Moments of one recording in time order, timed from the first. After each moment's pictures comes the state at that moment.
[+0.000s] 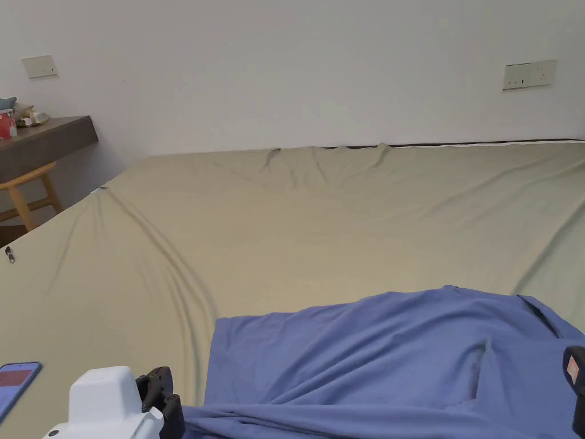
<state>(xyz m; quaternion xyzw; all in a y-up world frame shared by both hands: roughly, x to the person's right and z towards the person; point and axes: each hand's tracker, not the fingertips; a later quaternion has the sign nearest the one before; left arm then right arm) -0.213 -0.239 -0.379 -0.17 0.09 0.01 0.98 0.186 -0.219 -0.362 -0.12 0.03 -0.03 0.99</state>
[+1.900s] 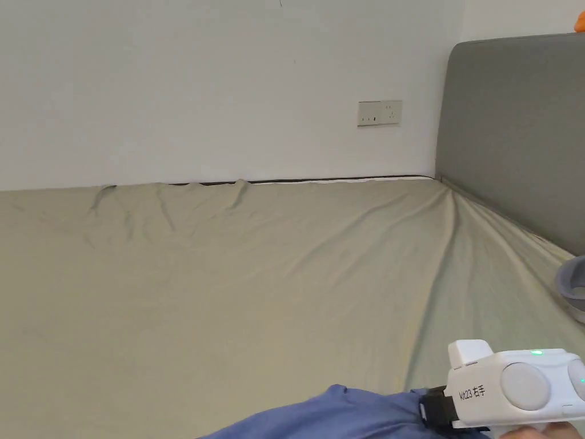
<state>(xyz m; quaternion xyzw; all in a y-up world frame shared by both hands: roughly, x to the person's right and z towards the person) -0.214 -0.334 -0.697 -0.35 -0.02 0.01 0.94 0.304 -0.318 -0.727 -0.43 0.00 -0.05 0.90</state>
